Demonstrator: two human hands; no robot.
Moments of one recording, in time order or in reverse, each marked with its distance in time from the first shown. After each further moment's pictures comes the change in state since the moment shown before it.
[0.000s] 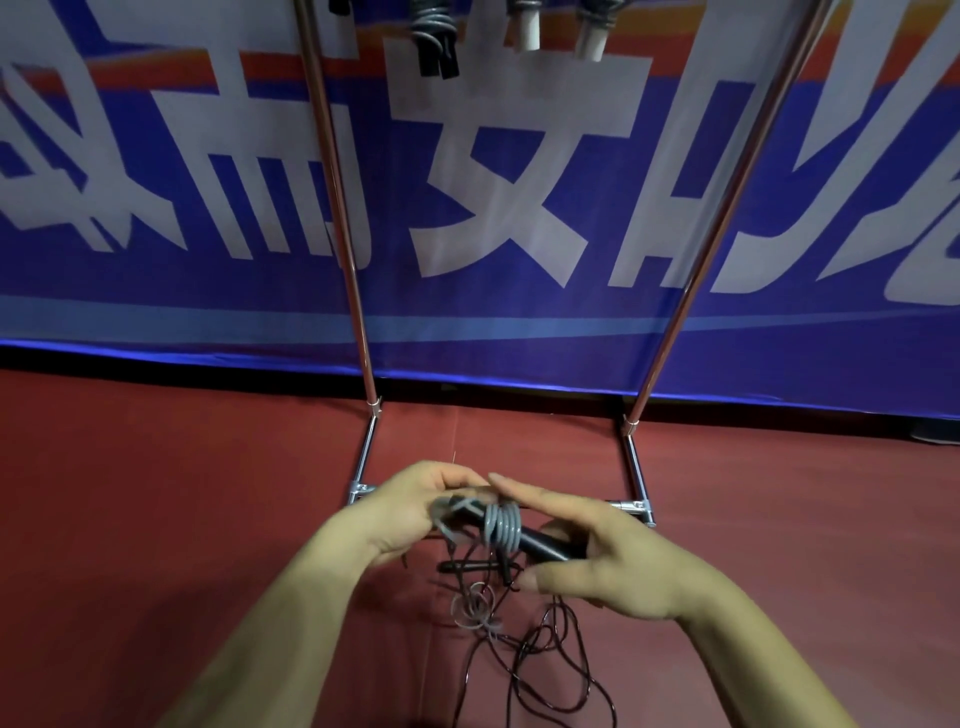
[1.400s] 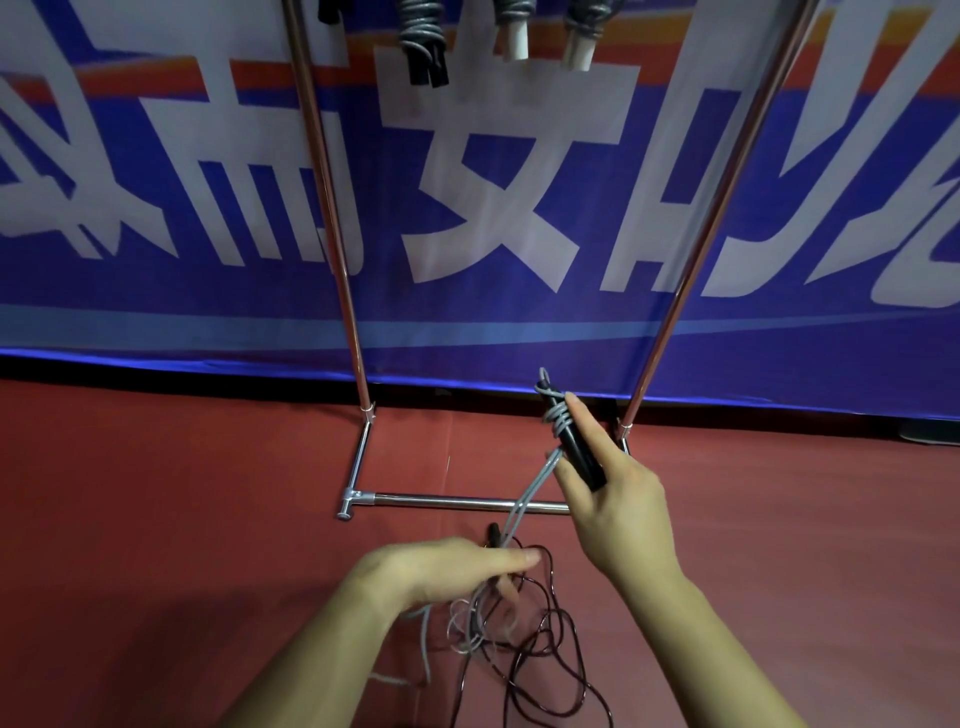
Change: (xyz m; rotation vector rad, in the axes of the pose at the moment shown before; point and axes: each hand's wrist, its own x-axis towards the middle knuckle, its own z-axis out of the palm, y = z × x) left_hand 0.008 -0.021 0.033 0.526 -0.187 -0.473; right_hand 0.028 0.032 0.001 -0.498 0.940 0.039
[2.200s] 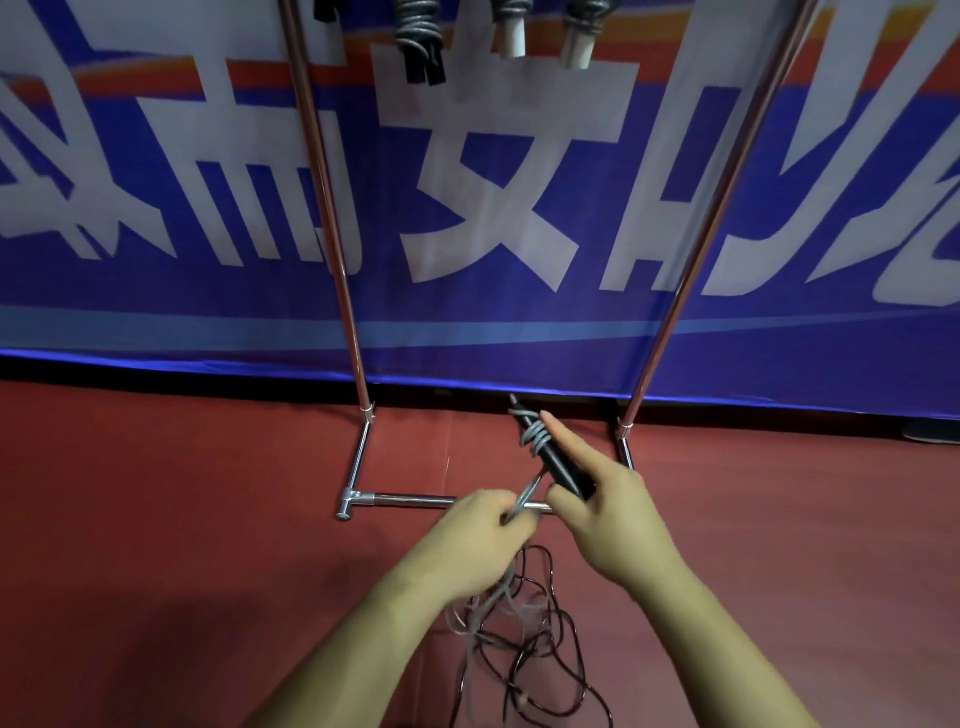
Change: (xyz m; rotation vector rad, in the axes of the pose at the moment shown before) left_hand -0.005 0.031 0.012 0.086 0.543 0.368; right_hand 0.003 -0.004 -0.014 0.202 -0.270 0.059
